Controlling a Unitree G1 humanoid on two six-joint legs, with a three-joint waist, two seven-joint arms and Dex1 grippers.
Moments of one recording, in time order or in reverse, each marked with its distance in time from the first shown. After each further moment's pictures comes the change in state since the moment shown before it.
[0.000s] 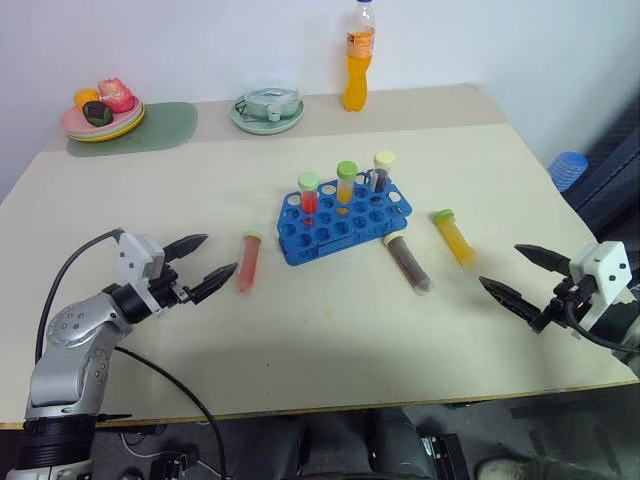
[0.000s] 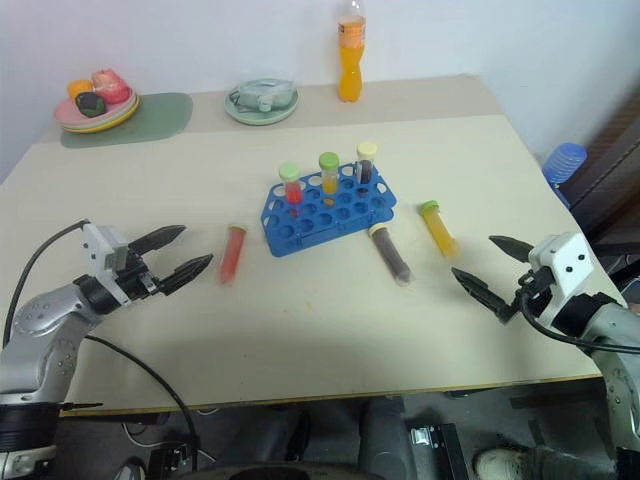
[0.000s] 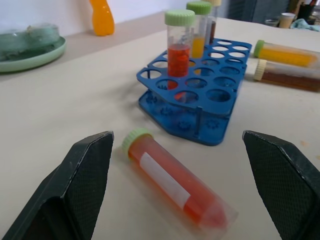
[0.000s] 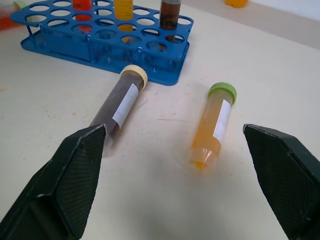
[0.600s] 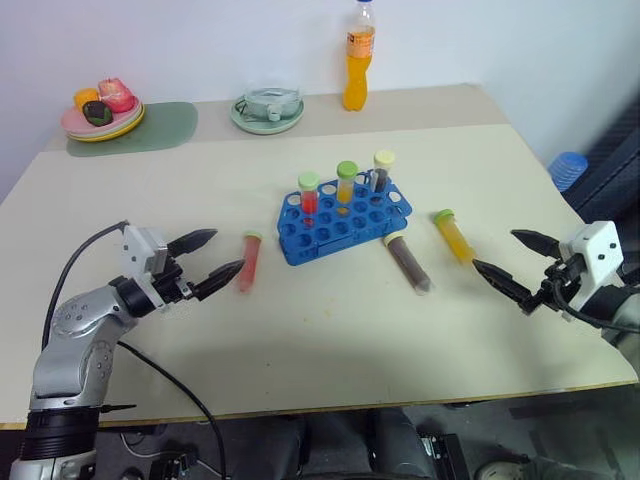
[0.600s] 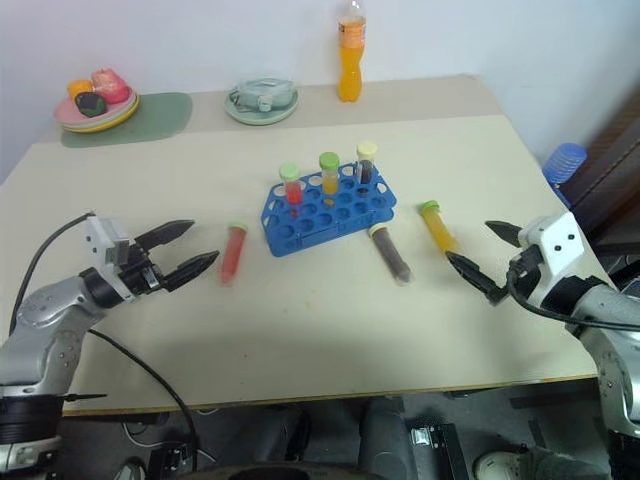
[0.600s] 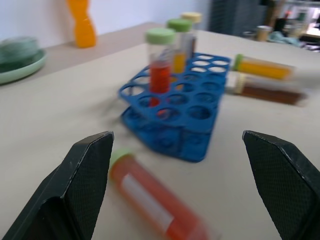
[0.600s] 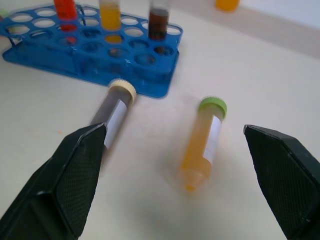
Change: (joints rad) left arm -0.045 -0.002 -0.041 -0.020 -0.025 0.003 -0.070; right arm -0.134 -0.049 0.049 -0.057 -0.012 0.228 -0.150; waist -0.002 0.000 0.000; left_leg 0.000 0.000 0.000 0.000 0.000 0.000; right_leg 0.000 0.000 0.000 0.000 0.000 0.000
